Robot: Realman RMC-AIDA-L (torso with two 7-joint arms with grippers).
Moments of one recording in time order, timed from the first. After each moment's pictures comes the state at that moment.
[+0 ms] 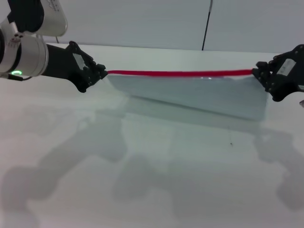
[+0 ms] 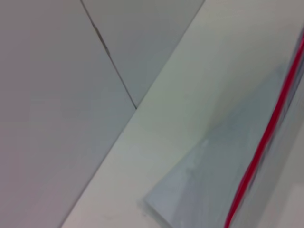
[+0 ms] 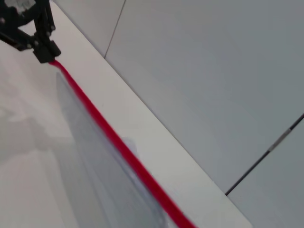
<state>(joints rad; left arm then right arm) -0.50 -1.98 1.22 1.34 -0.87 -1.23 1.30 0.23 2.03 -1.55 -1.79 -2.45 -1.06 2.25</state>
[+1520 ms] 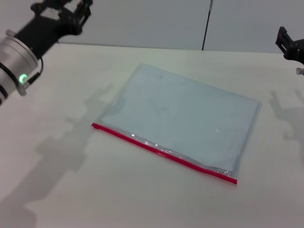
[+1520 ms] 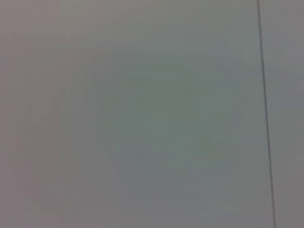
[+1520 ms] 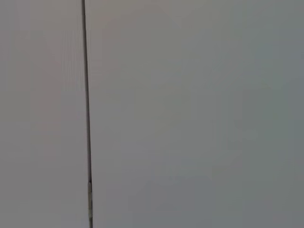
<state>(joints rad) -0.26 -2.04 1.46 1.00 -2.53 -0.72 2.27 0.25 2.03 -1.87 -1.16 -1.87 0.24 2.29</state>
